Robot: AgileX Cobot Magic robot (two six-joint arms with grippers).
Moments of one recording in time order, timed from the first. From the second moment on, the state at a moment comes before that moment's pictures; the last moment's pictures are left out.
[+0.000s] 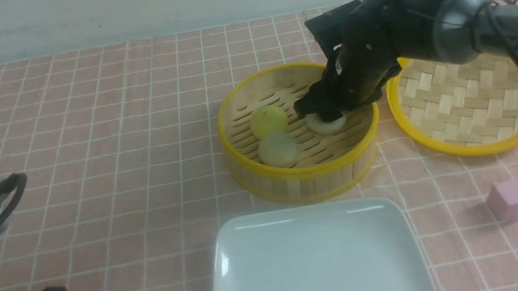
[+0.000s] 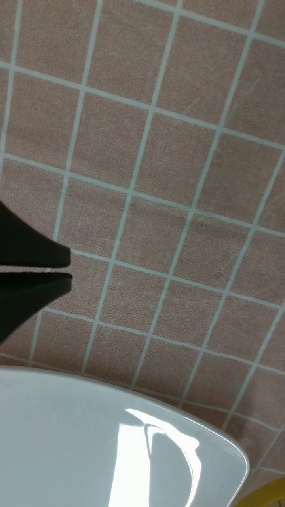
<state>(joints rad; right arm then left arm) 0.45 2.18 -1.75 -0.16 0.65 0.33 -0.03 0.91 -0.55 -0.35 0.79 -0.18</state>
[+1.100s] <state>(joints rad) 0.68 1.66 -0.93 0.20 0.50 0.15 -0.03 0.91 -0.55 -0.35 0.79 -0.18</state>
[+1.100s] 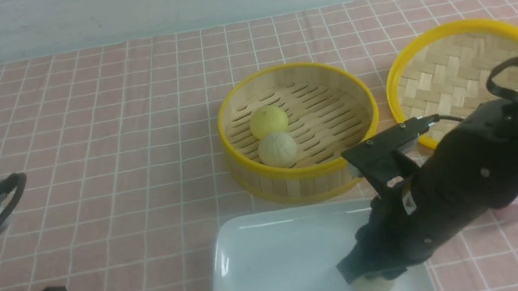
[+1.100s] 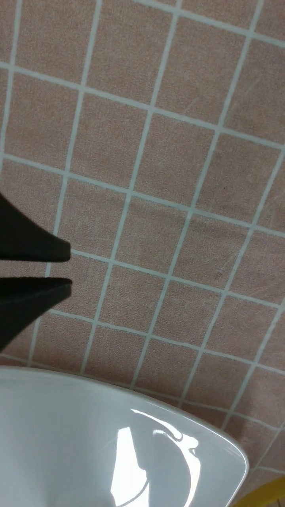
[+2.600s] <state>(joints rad) 0.68 0.58 -0.61 -0.22 1.01 0.13 -0.49 1.66 -1.36 -0.45 0.82 -0.14</state>
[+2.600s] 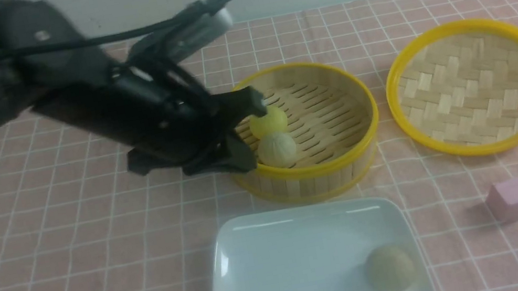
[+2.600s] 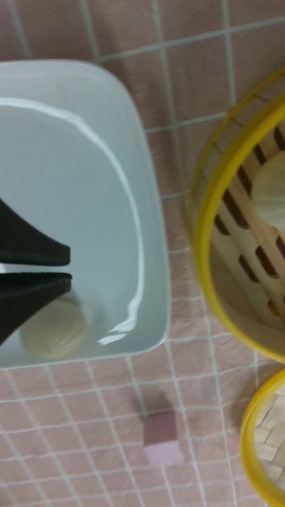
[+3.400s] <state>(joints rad) 0.68 0.58 -0.61 -0.22 0.99 0.13 -0.60 2.15 -1.97 0.05 1.06 -0.35</state>
